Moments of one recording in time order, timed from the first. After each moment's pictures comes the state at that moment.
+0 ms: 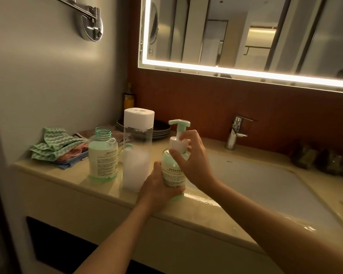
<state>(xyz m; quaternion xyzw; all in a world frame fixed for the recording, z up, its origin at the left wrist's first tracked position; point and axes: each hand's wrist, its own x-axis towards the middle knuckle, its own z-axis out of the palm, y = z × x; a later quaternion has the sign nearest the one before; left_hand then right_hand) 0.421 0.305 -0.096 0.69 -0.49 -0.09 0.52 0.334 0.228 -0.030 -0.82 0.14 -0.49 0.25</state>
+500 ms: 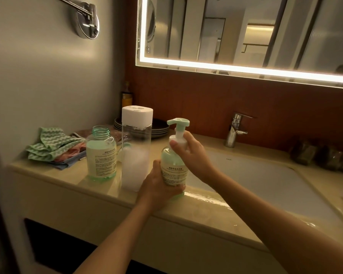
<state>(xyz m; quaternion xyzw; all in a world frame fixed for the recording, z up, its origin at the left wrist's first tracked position) 0.421 0.304 -0.097 0.69 -0.49 -0.07 0.52 0.332 0.230 -0.015 -0.83 0.18 -0.38 0.36</state>
